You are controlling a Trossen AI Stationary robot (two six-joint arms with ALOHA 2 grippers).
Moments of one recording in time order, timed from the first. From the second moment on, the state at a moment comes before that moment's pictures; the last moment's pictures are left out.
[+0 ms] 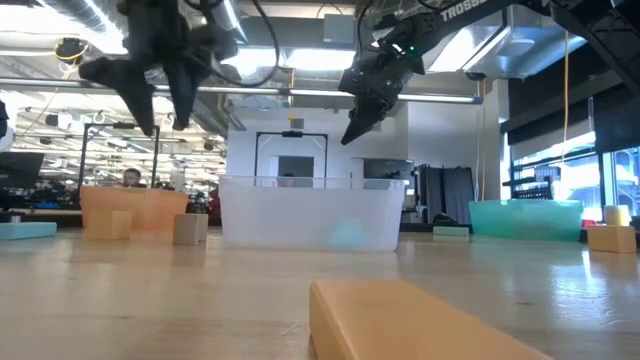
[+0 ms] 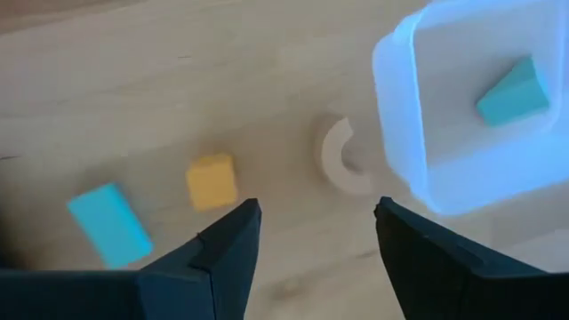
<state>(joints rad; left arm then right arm) 0.00 1.34 1.05 -0.98 -0.06 -1.38 -0.68 2.01 1.87 -0.92 -0.45 -0.66</state>
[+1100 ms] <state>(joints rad) -0.07 1.48 0.79 -0.49 -0.08 -1.56 -0.64 2.01 1.87 -1.09 -0.89 -0.77</state>
